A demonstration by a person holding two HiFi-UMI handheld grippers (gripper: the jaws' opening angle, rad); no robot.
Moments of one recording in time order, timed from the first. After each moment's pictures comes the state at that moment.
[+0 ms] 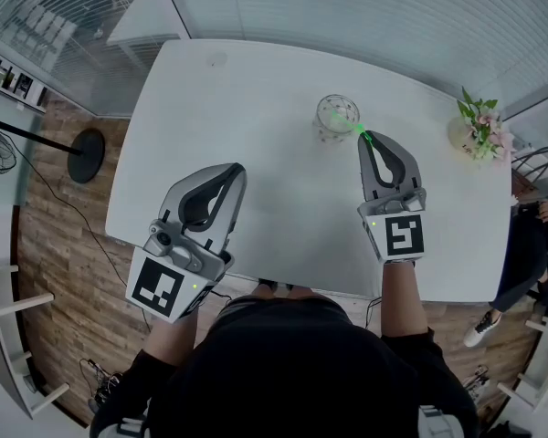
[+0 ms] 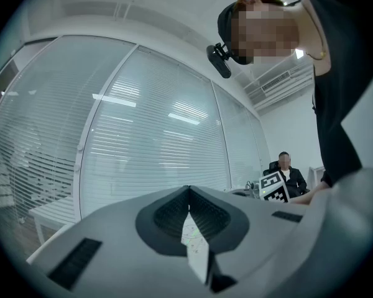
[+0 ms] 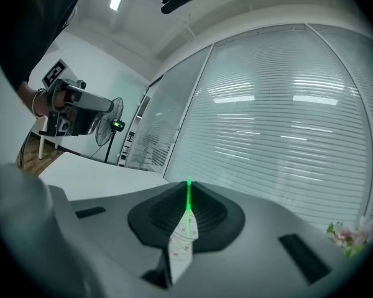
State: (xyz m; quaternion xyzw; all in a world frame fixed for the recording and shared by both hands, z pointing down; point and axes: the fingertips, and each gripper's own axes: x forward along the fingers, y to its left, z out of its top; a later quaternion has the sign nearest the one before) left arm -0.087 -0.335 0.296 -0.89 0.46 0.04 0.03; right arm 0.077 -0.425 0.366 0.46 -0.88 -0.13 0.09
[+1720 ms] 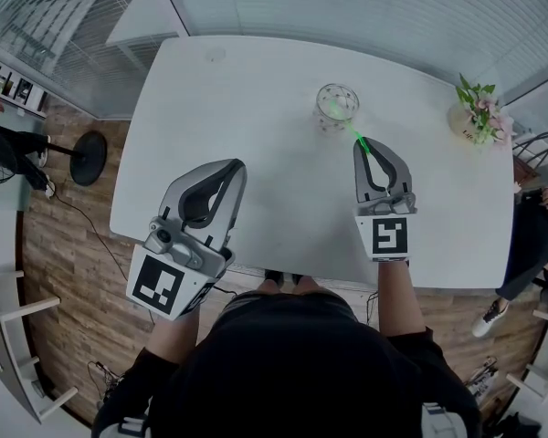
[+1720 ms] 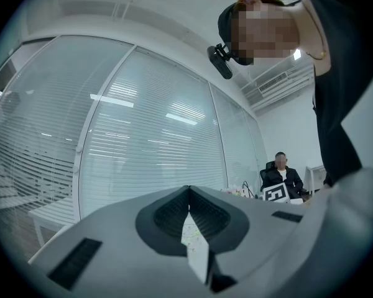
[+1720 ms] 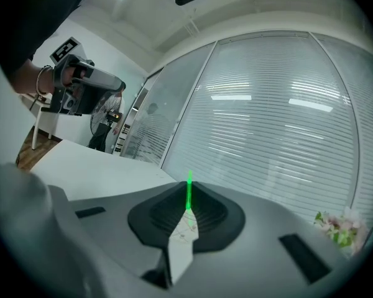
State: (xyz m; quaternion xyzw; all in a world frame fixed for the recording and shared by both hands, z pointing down) left arm -0.089 -0.318 0.290 -0.90 0.44 0.04 0.03; right arm 0.073 -0.396 0.396 0.48 -0.86 -0.15 0.11
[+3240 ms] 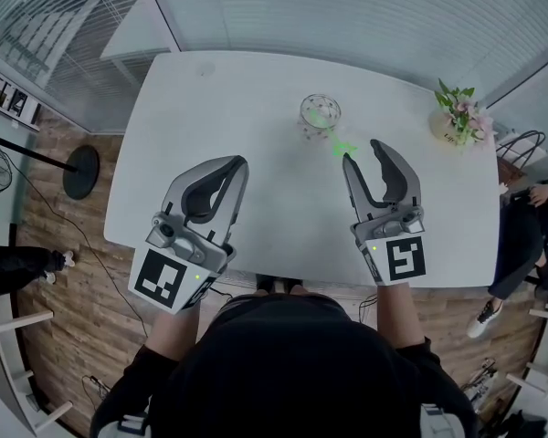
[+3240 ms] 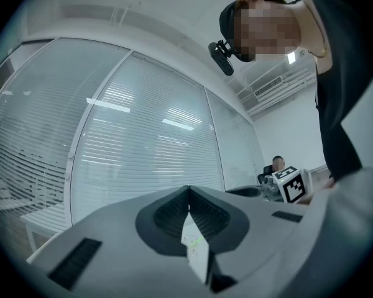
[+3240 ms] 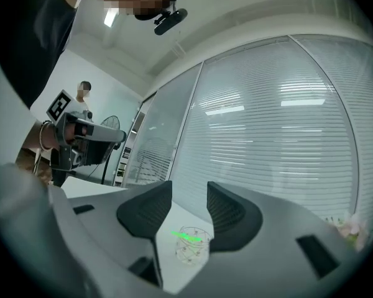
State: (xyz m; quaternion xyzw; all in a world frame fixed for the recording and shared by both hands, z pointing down) left arm -0.071 -0.321 0.277 -0.90 0.43 0.05 0.05; right arm 0.086 -0.361 0.318 0.47 -0.88 -0.11 0.01
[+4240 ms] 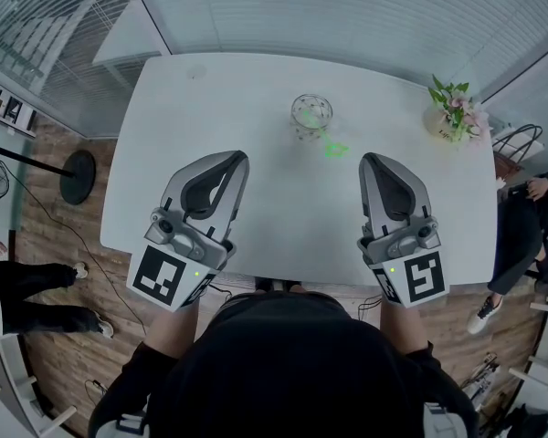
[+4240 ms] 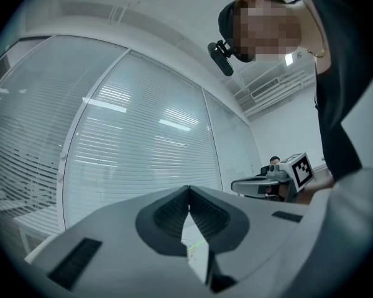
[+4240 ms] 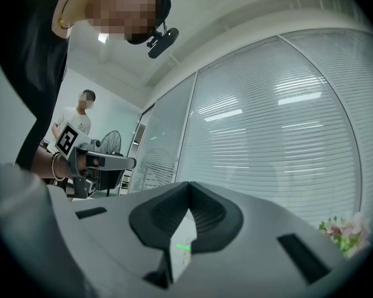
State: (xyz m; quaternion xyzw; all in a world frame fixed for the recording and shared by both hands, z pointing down) left arm -0.055 -0.331 0.269 -0.91 0.42 0.06 0.06; right arm 0.099 -0.340 0.279 0.45 -0.89 -0.11 -0.03
